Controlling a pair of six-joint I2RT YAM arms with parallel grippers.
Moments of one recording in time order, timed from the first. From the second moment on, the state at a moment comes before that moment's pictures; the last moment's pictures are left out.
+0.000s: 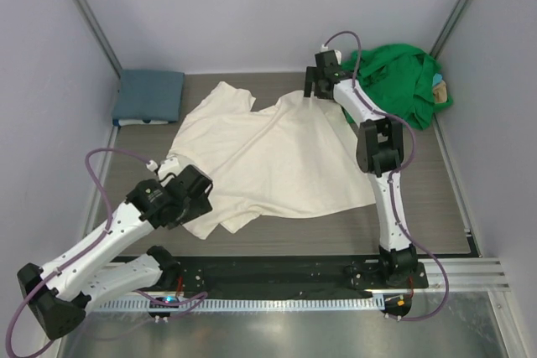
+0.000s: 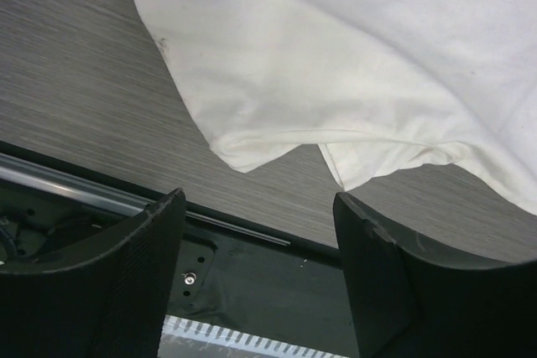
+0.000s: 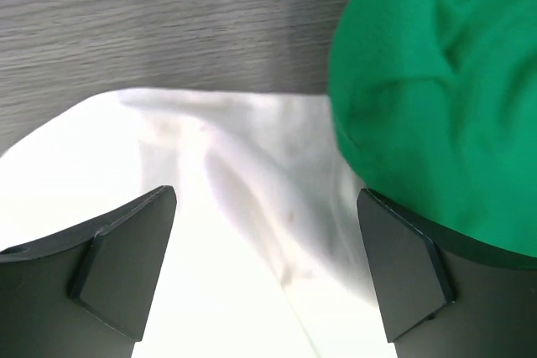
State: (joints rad) left arm -0.75 0.90 0.89 -1.22 -0.44 -1.12; right arm 0.27 2.52 2.27 -0.56 0.26 0.27
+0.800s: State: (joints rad) left arm -0.82 1.07 0.55 -0.91 -0.40 -1.16; right arm 0.95 1.53 0.93 -0.39 0.07 0.50
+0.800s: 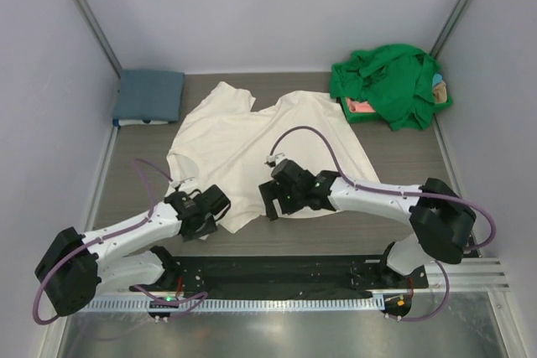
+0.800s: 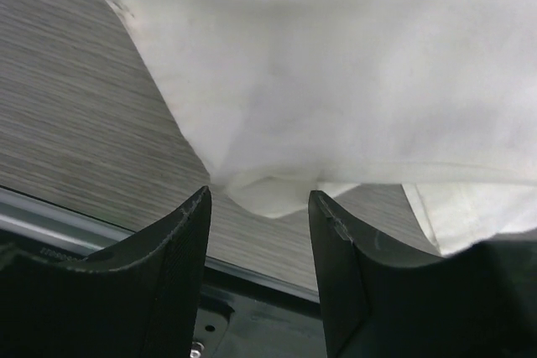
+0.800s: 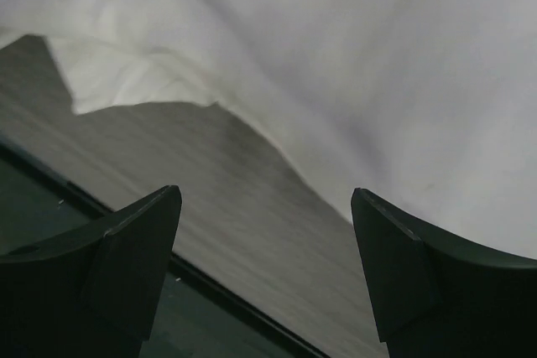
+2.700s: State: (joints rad) left arm -0.41 1.01 0.73 -0.79 -0.46 -0.91; right arm 1.41 1.53 1.11 -0.51 0.23 0.55
